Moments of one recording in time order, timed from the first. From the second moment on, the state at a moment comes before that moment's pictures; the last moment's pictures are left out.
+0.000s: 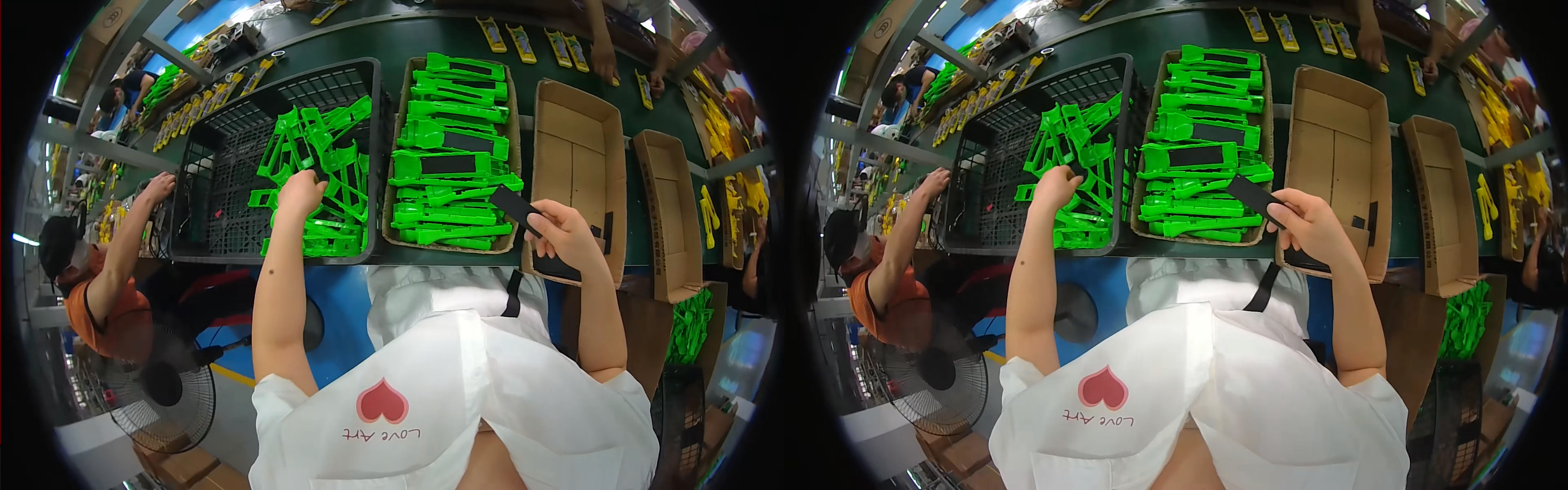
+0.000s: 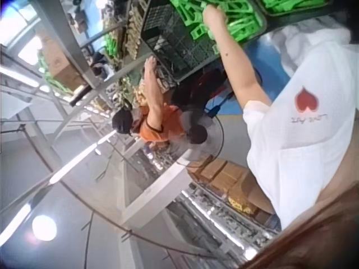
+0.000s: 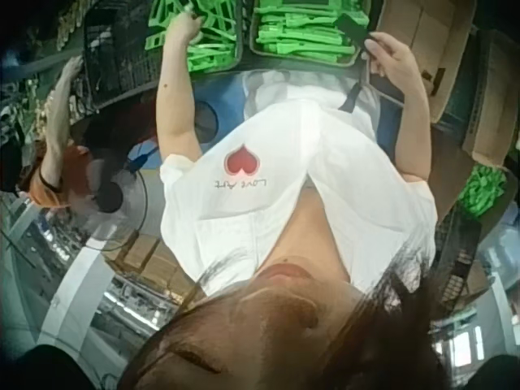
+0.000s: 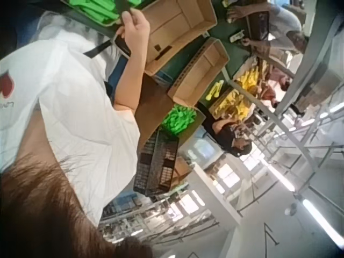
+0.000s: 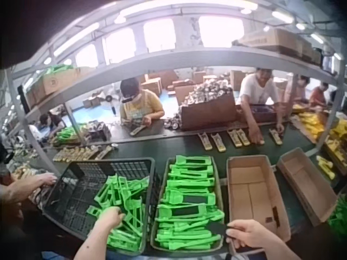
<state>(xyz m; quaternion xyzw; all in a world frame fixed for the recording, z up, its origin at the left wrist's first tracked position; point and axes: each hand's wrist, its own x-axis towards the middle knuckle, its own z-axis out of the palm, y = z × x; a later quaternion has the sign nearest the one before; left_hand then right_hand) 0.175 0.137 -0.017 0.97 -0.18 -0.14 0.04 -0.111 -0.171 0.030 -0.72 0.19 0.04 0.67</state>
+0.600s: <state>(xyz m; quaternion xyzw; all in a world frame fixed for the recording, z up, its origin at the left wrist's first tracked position) 0.192 0.166 -0.004 0.92 -0.26 -0.06 0.28 -0.117 -0.164 0.036 -0.70 0.24 0.01 0.67</state>
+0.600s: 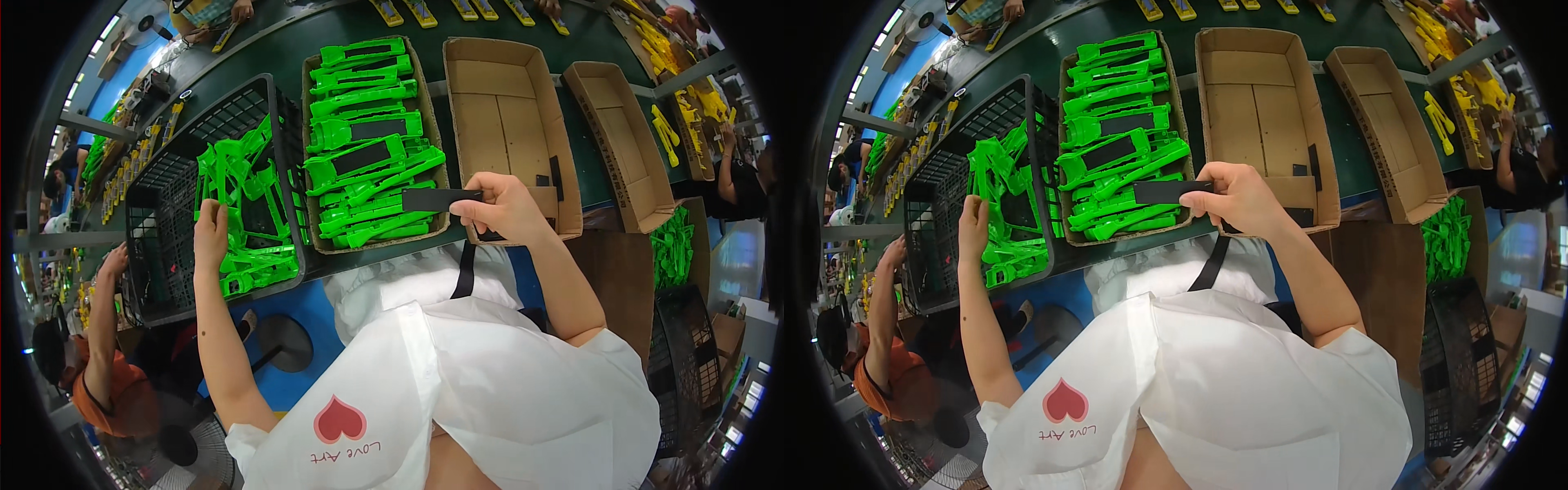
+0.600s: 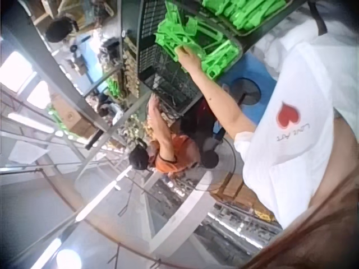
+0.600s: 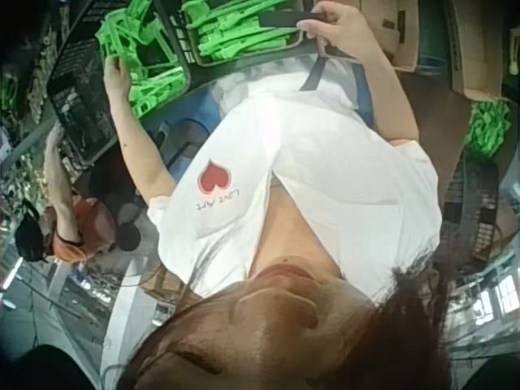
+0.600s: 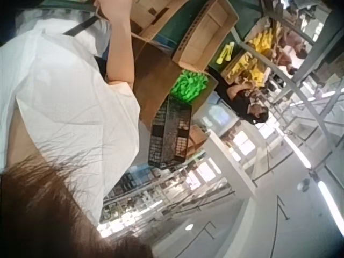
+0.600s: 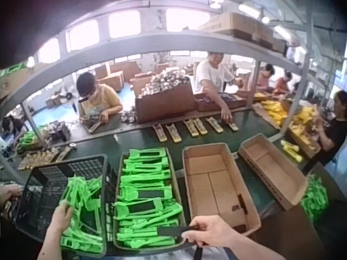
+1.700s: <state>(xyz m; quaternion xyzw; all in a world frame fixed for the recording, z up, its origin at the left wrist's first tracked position) -0.006 0.002 0.036 0.47 0.03 -0.38 0.80 -0.104 -0.111 0.027 -0.74 0.21 -0.19 0.62</state>
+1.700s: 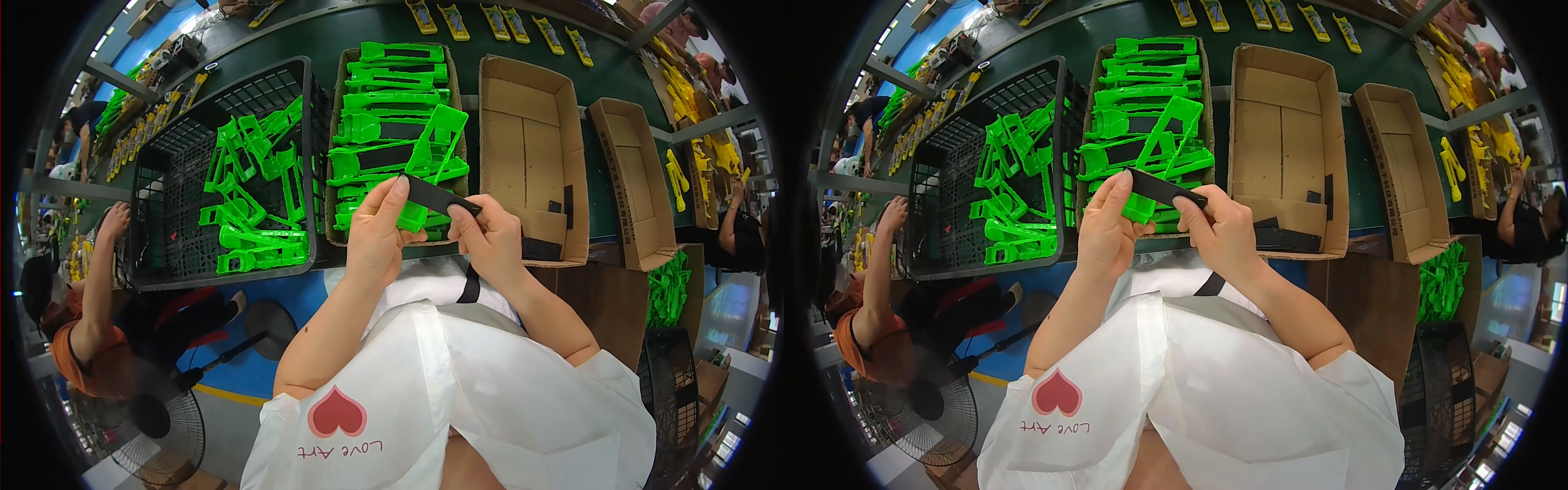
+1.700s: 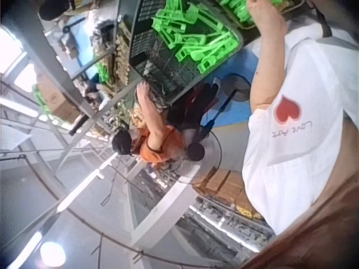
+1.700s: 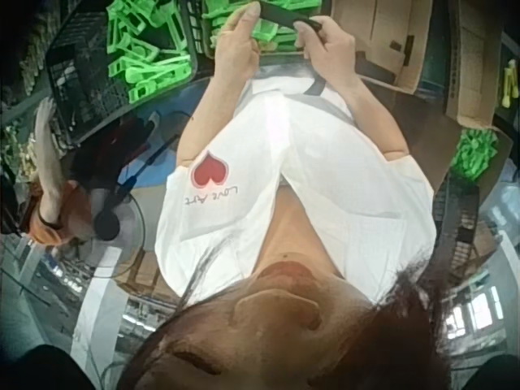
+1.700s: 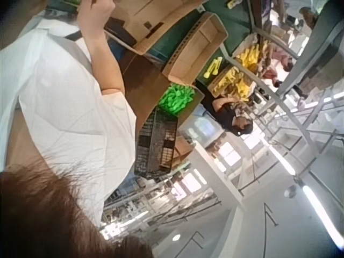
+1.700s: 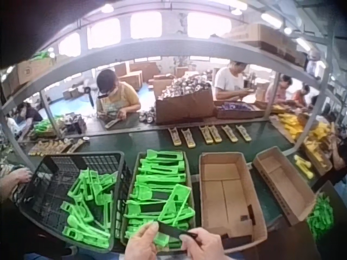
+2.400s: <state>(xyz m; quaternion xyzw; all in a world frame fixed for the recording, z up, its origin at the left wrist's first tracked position) 0.001 0.004 0.024 0.44 0.01 -0.37 0.82 -0.098 -0.102 0.020 -0.72 0.20 -0.20 0.63</state>
